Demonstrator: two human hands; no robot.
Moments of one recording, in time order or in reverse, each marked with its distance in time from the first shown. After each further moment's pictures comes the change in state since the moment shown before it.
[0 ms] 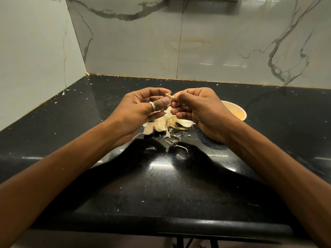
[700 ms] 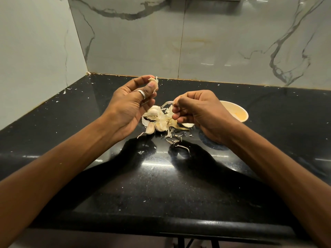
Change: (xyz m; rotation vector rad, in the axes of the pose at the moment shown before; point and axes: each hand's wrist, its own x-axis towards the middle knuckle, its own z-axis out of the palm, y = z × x) left_hand 0.010 0.004 -0.007 -0.295 0.207 0.014; right_hand 0.002 0.007 0.000 -0.067 -0.023 -0.011
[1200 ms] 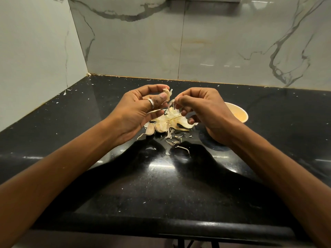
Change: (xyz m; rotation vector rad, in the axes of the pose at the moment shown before) left_hand -0.008 -0.002 0.003 0.193 -0.156 -0.041; right_hand 0.000 -0.001 -0.007 -0.139 0.081 -0.086
